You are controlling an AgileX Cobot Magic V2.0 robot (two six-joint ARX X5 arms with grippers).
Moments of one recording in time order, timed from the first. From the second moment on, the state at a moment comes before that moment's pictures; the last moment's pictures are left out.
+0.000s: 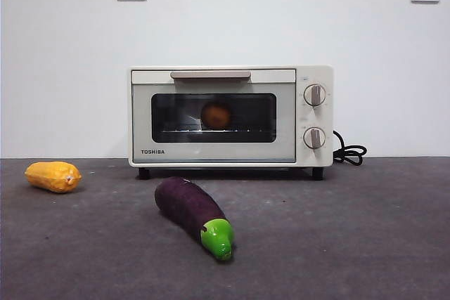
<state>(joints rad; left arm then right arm) 0.03 0.02 0.02 -0.17 -0.02 0.02 0.86 0.60 1.49 -1.36 0.52 0.52</state>
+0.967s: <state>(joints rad) 0.03 0.02 0.02 -0.17 -0.02 0.02 0.12 0.24 0.45 -0.27 0.02 -0.07</state>
